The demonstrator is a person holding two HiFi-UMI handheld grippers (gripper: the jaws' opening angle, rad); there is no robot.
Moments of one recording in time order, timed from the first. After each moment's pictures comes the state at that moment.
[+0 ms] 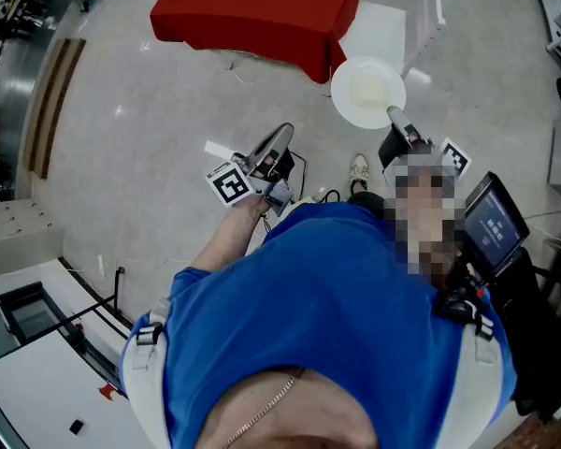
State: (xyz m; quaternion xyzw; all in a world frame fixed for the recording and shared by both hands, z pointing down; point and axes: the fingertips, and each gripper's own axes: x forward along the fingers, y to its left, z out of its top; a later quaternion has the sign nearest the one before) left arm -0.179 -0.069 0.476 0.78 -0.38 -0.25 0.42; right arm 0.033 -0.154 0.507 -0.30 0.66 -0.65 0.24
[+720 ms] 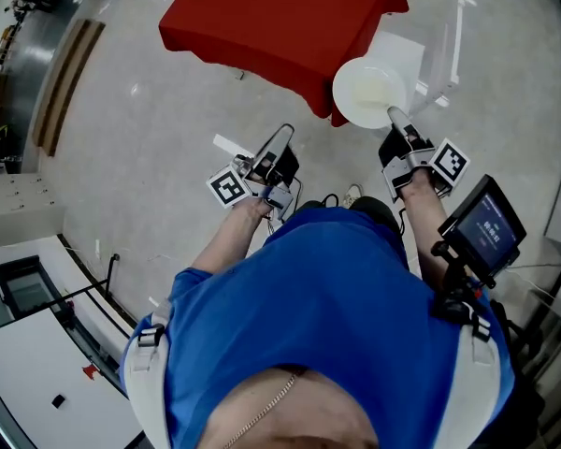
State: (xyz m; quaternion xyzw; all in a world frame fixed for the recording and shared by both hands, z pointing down) left arm -0.187 -0.044 0.446 0.76 -0.36 -0.36 0.42; right arm 0.014 -0.153 0.506 -0.28 0.67 -0.65 0.22
